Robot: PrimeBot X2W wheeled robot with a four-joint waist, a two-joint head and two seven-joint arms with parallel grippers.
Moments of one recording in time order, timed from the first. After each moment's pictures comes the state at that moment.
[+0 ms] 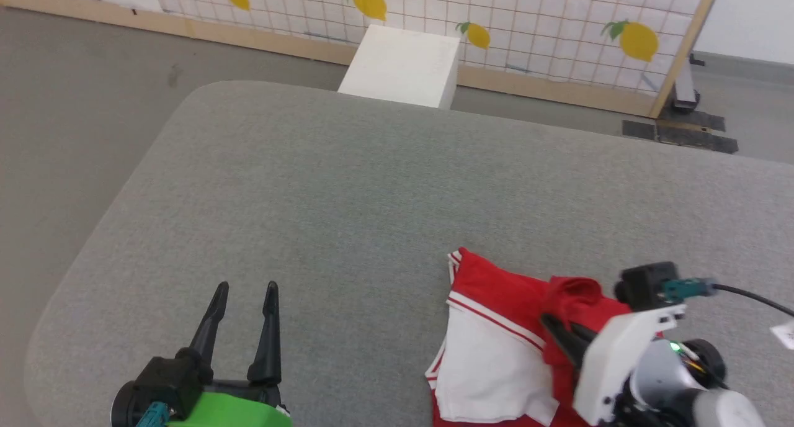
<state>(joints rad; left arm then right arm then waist) 0.11 0.06 -0.04 -0.04 -0.20 -0.11 -0.26 0.02 -0.06 0.07 -0.15 0.42 0.13 0.73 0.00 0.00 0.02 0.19</state>
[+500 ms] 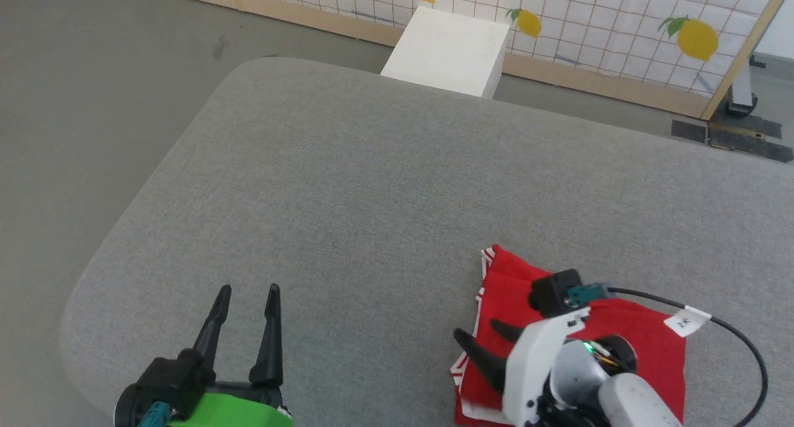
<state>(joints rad) 0.11 0.06 -0.05 -0.02 -0.21 -0.11 -0.26 -0.14 -0.05 0.31 0.22 0.45 0.13 0.49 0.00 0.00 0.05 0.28</state>
